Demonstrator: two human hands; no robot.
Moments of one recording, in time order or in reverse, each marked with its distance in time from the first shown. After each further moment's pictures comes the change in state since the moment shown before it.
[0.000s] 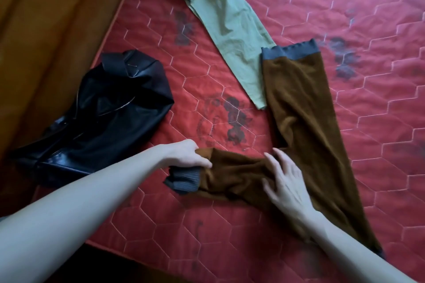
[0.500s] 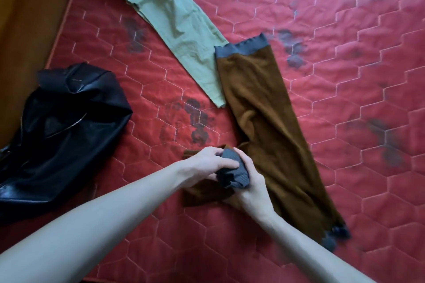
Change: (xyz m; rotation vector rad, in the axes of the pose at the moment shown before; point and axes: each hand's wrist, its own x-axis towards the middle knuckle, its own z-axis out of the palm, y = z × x) left_hand 0.025 0.118 0.090 -0.671 -0.184 0.245; right_hand -0.018 -0.033 -0.025 0.994 0.128 0.262
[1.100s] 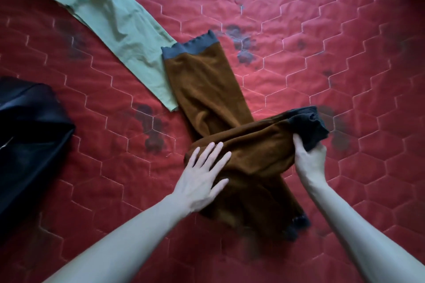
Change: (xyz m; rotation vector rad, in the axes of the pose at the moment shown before) left_hand 0.069 -0.050 0.086 1.405 0.306 0.675; right_hand 0.029 0.040 -0.224 -0.140 0.753 0.301
